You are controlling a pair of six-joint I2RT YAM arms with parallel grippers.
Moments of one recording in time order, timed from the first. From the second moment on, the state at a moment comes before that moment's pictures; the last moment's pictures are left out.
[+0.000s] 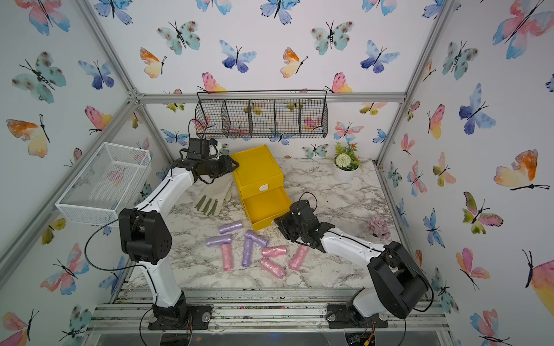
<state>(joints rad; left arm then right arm) -0.19 1.91 1.76 -0.55 0.40 -0.46 0.72 1.44 0.79 -0.02 -0.18 1.48</state>
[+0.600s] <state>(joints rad) -0.19 1.87 1.70 -0.54 0.43 -0.46 0.72 1.15 0.84 -0.32 -0.06 1.32</state>
